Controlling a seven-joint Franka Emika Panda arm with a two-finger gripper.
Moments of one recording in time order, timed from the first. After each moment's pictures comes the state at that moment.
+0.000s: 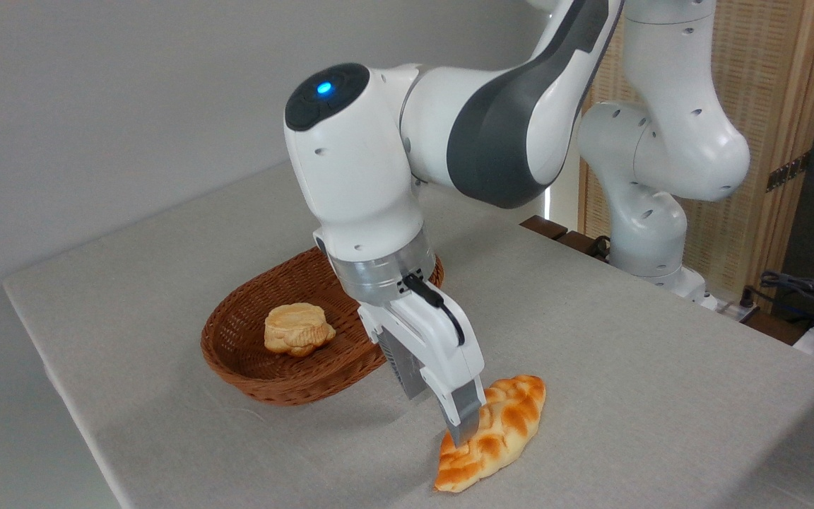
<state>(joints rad) -0.01 0.04 0.16 -1.99 0.03 1.89 1.03</state>
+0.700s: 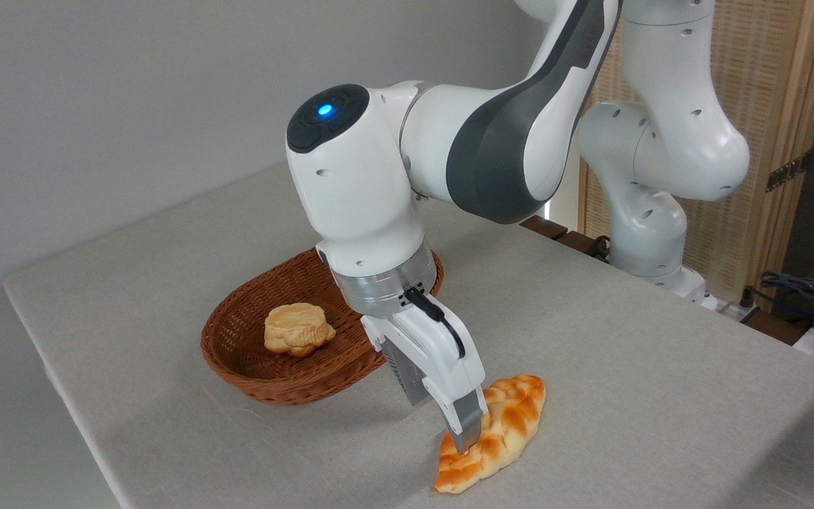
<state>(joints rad) -0.01 0.06 0.16 -2.00 0.03 1.90 1.03</state>
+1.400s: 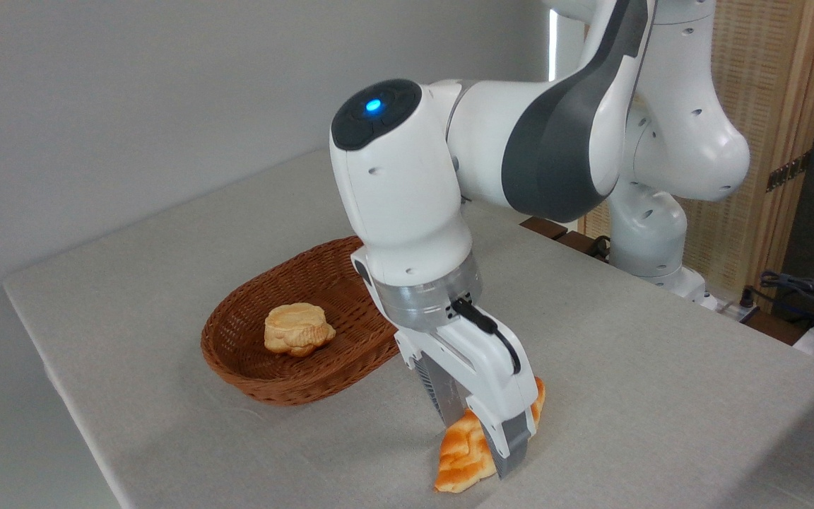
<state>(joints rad) -0.01 0.05 0.24 -2.01 0.06 1.92 1.10</state>
